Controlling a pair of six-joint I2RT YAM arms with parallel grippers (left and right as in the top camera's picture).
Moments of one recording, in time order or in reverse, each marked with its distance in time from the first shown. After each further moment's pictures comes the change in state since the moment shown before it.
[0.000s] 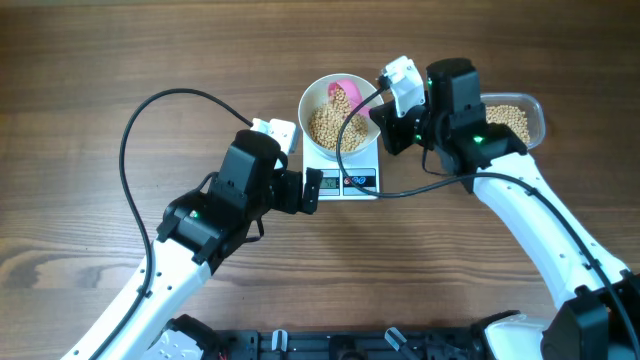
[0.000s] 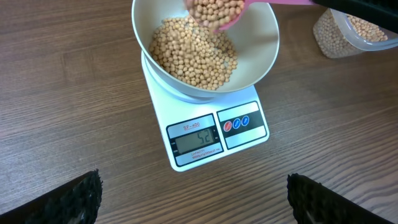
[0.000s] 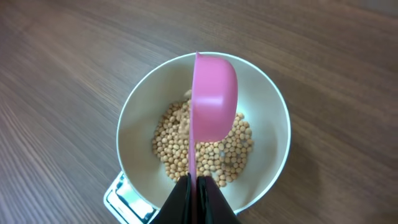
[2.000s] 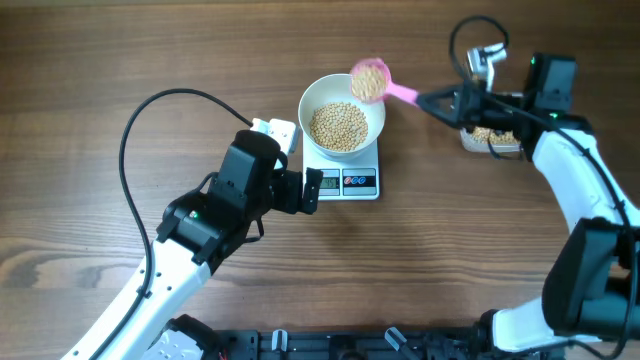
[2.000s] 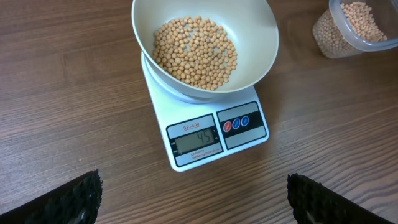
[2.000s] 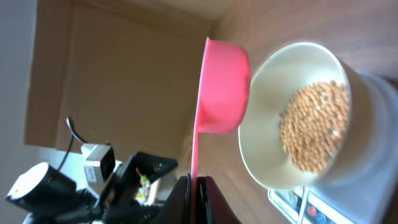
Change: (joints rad) left arm 0.000 -0.002 0.000 0.000 0.000 0.000; right arm -0.430 0.169 0.000 0.176 -0.950 0.605
